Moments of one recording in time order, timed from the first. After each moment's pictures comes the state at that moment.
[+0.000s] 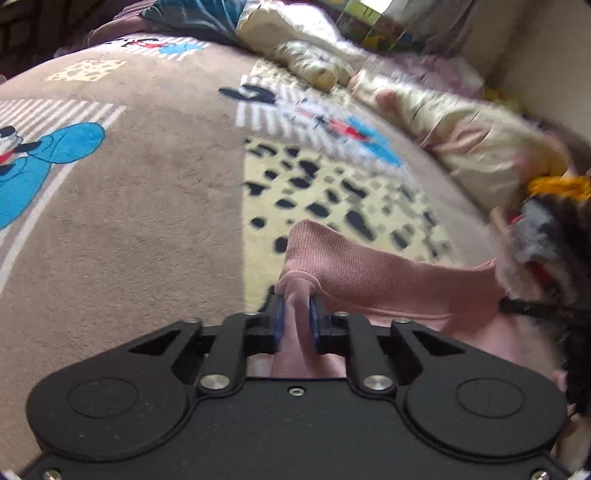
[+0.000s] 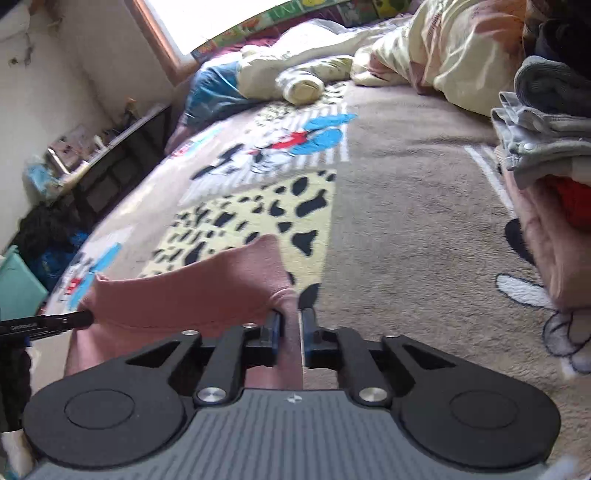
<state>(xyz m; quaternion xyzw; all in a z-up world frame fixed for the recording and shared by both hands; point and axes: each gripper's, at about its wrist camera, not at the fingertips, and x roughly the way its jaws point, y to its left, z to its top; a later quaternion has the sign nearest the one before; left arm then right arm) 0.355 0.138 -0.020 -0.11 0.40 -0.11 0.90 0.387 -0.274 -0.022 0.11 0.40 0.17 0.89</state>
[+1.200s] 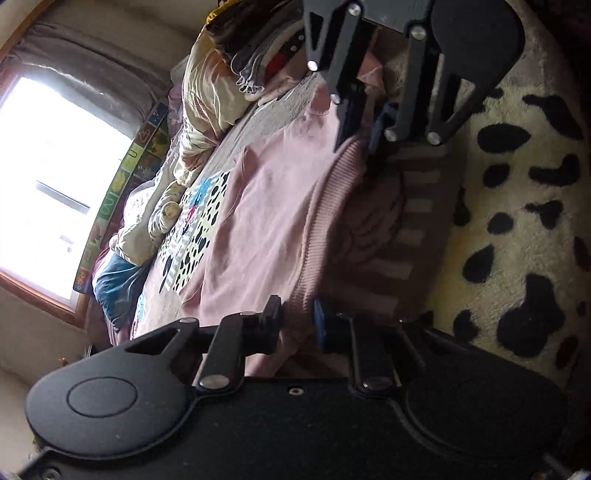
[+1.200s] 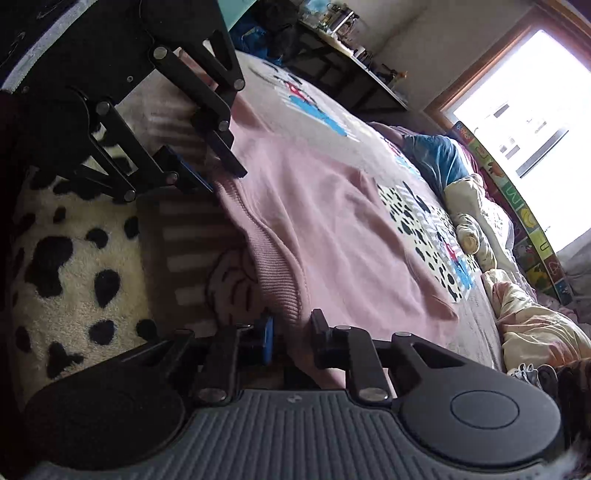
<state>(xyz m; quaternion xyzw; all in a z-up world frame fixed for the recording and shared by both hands) 0.041 -0.015 -0.054 0.52 0.21 -0.22 0.80 0.044 -0.154 -0.023 -0.42 0.20 0.35 0.81</state>
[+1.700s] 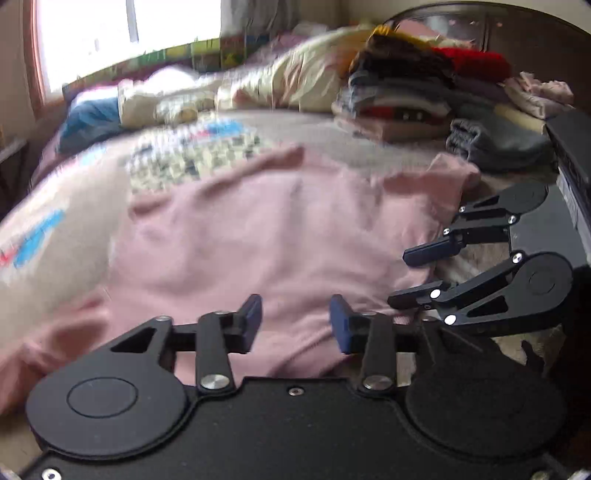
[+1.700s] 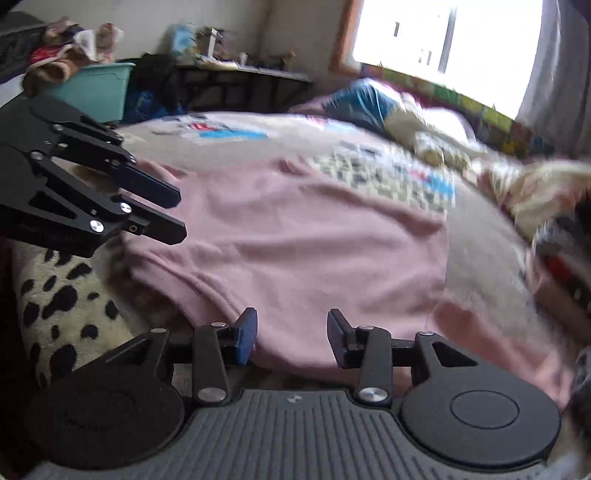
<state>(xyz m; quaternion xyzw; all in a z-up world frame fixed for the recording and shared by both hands) 0.121 -0.010 -0.042 0.11 0.35 -0.20 0.91 0.068 -0.205 -0.038 -0.15 0.30 0.27 0.90</state>
